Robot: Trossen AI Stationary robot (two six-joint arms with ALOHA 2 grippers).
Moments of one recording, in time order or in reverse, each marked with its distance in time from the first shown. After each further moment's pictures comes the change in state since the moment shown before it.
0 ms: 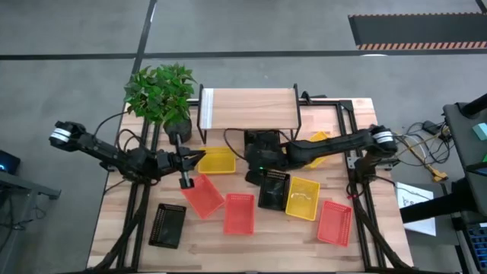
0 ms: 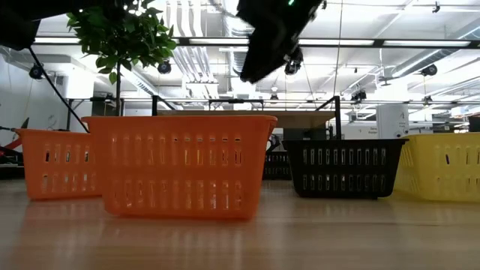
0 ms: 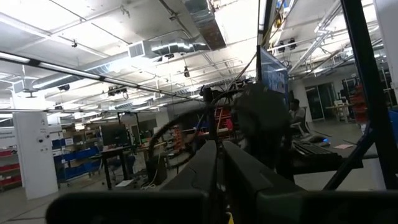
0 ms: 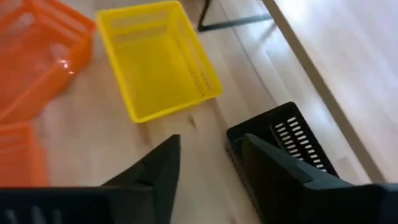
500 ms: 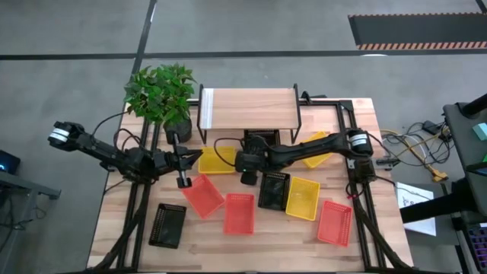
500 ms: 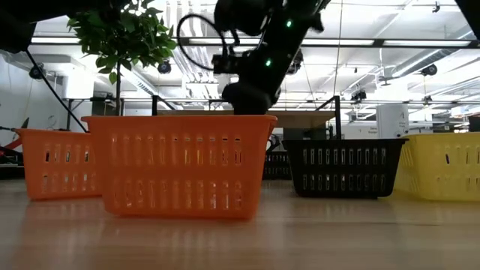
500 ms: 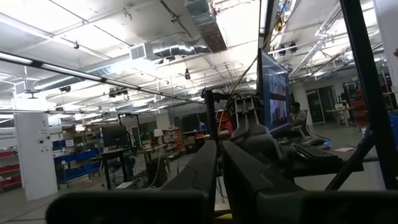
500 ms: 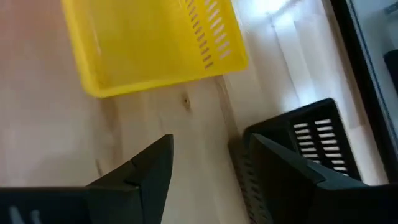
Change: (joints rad) left arm 0.000 -0.037 -0.025 0.001 0.000 0.000; right arm -0.052 0.212 0.021 0.052 0.008 -0.166
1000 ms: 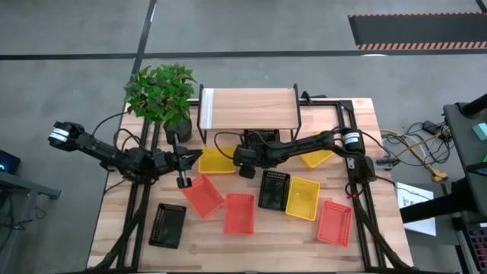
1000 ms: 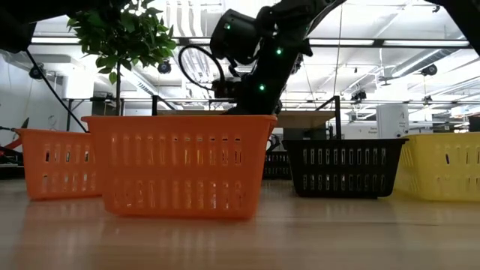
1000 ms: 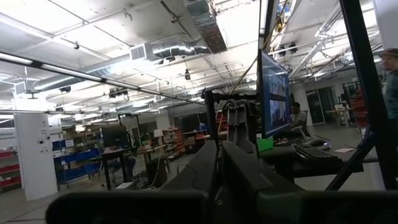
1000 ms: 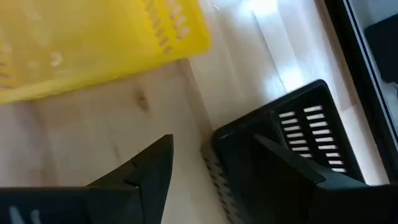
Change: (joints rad) left arm 0.000 0.000 0.001 0.001 0.000 0.000; right arm -0.062 0.065 -0.002 0.031 0.046 0.028
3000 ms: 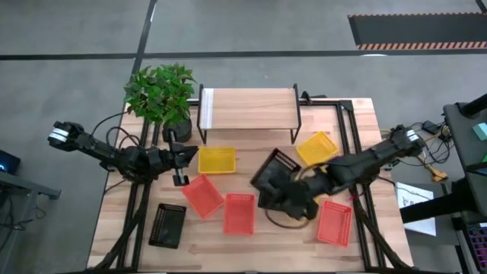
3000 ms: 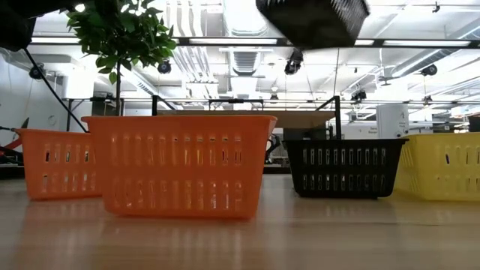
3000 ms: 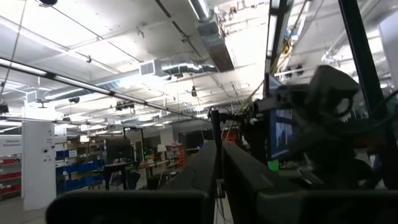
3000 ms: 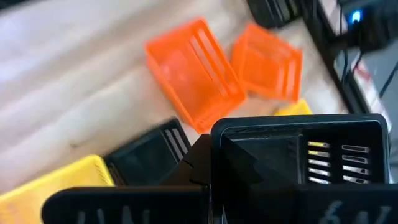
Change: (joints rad) left arm 0.000 -0.010 0.010 0.084 -0.003 0.006; right arm 0.475 -0.545 0.008 -0.349 -0.374 -0.752
